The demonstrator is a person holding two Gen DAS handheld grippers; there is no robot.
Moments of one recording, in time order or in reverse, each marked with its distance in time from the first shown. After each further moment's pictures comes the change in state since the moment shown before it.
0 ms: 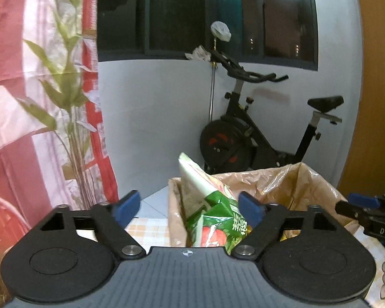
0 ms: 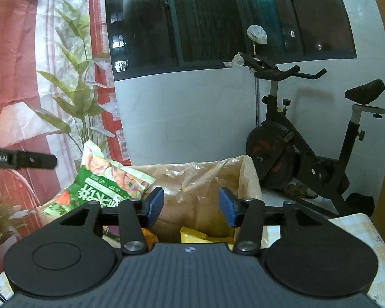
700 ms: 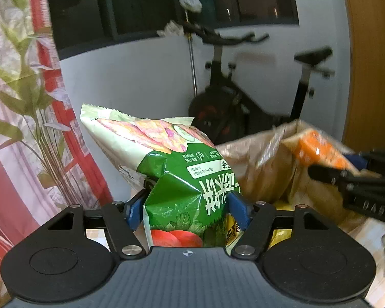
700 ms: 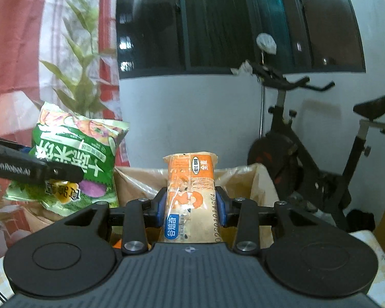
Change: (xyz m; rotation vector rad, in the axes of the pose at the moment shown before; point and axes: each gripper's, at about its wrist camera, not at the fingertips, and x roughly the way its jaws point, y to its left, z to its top) left arm 0.084 -0.051 -0.011 0.201 0.129 -0.016; right arm 0.052 0.008 -0.007 -0.057 -0.008 -0.003
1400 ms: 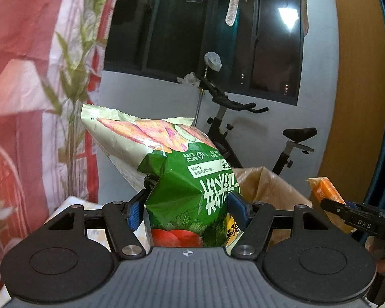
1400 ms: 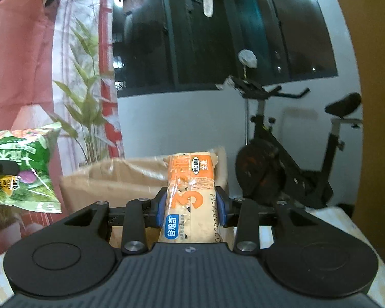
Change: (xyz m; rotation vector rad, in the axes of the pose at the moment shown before) left arm -0.152 0.037 -0.089 -0.308 -0.280 -0.091; right arm -0.134 -0.017 -0.040 0.023 -0.130 -0.017
